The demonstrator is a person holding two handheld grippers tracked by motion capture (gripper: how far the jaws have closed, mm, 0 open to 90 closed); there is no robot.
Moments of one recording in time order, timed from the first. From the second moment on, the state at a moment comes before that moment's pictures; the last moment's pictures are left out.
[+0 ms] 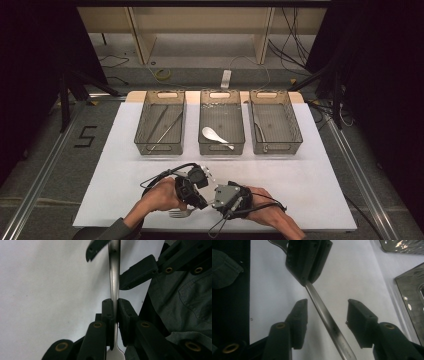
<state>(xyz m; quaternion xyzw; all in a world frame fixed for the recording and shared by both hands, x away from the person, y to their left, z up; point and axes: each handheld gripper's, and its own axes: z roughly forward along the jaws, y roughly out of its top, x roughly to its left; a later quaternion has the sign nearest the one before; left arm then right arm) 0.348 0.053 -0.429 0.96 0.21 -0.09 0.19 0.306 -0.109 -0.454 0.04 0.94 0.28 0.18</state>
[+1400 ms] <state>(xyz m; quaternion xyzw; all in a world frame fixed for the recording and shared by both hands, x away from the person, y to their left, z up) 0.362 0.084 -0.397 0.90 0.27 0.03 0.34 0.312 -0.127 -0.460 0.00 0.95 0.20 0.23</state>
